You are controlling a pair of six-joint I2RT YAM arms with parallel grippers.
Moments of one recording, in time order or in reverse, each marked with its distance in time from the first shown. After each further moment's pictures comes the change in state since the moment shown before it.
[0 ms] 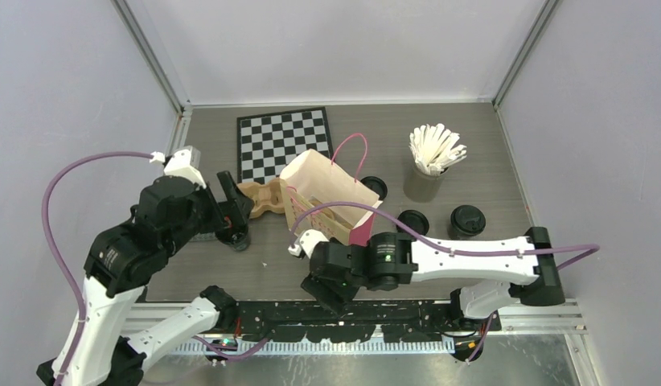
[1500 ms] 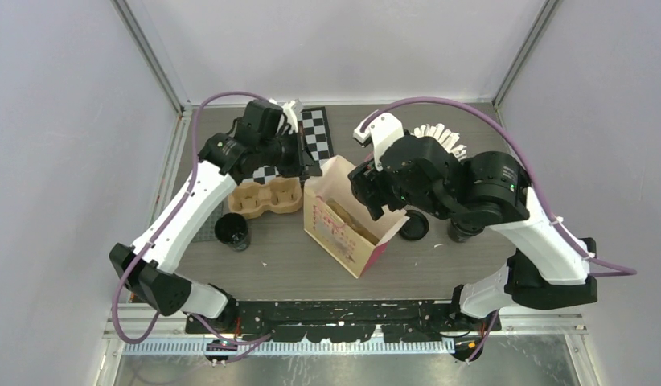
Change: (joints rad) left arm 0.072 0.668 0.200 0.321 0.599 0.060; right arm -0.241 -0.021 0.830 -0.490 0.373 -0.181
